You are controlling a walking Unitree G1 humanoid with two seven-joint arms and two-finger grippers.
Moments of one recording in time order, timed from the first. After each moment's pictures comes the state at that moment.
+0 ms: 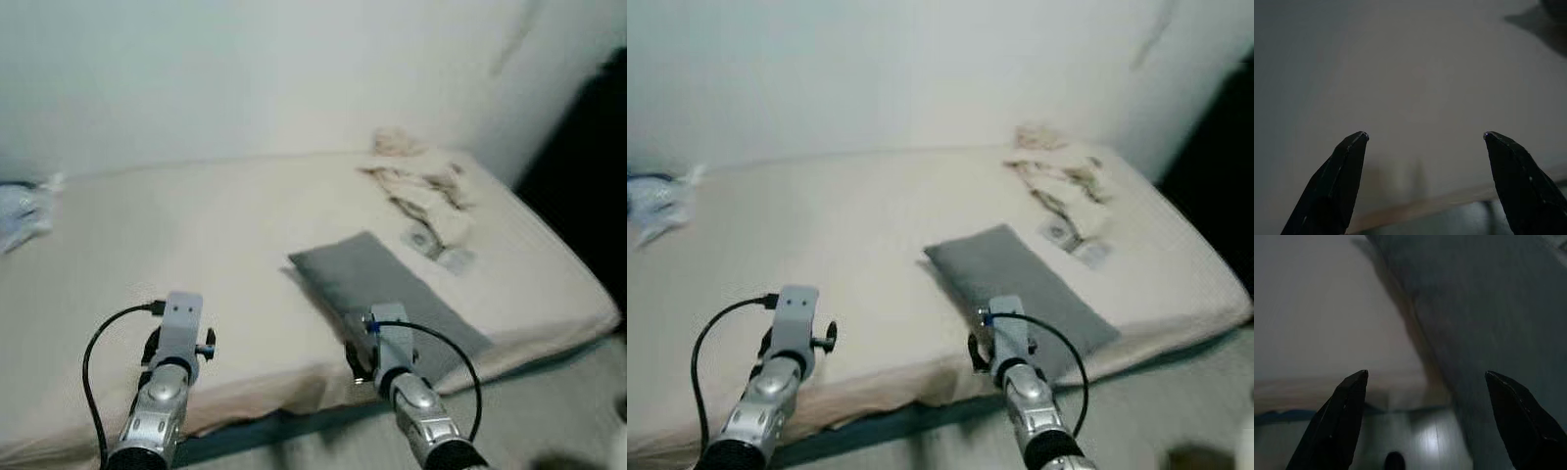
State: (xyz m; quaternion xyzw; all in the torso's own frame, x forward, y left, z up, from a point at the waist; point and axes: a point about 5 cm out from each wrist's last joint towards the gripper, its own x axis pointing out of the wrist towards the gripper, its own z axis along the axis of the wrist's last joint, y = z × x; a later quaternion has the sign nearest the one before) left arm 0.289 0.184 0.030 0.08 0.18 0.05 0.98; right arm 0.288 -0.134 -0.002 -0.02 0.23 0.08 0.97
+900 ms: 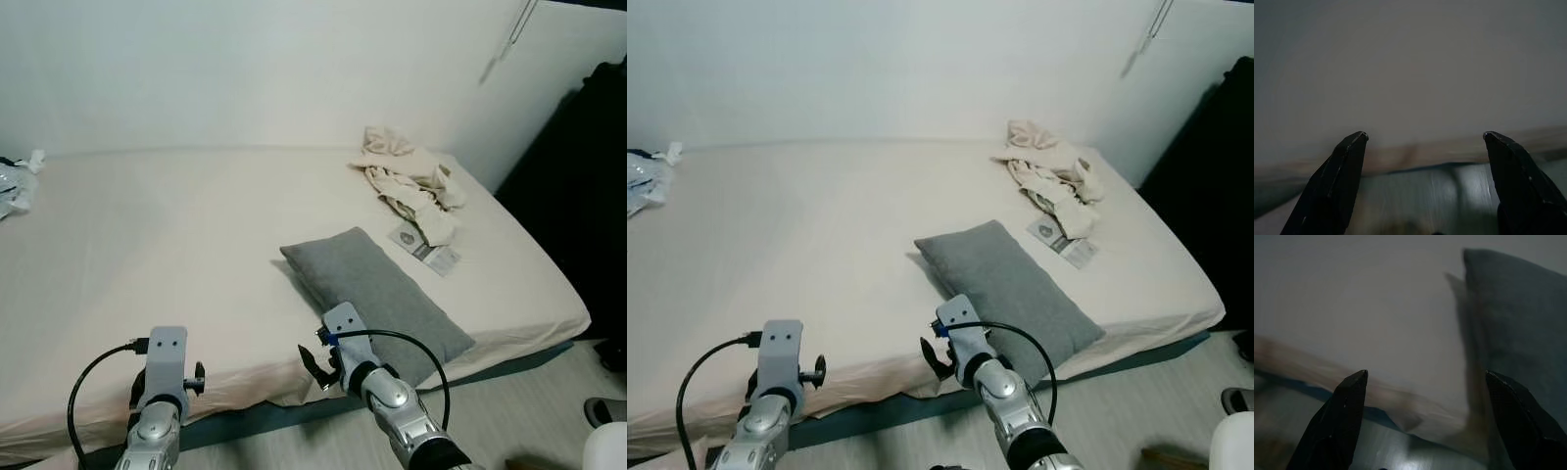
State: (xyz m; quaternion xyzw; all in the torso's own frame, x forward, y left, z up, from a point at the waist) left arm 0.257 0.194 0.007 0.05 0.21 0.10 0.97; right arm 0.294 -0.097 0.016 -0.10 0.16 0.23 0.96
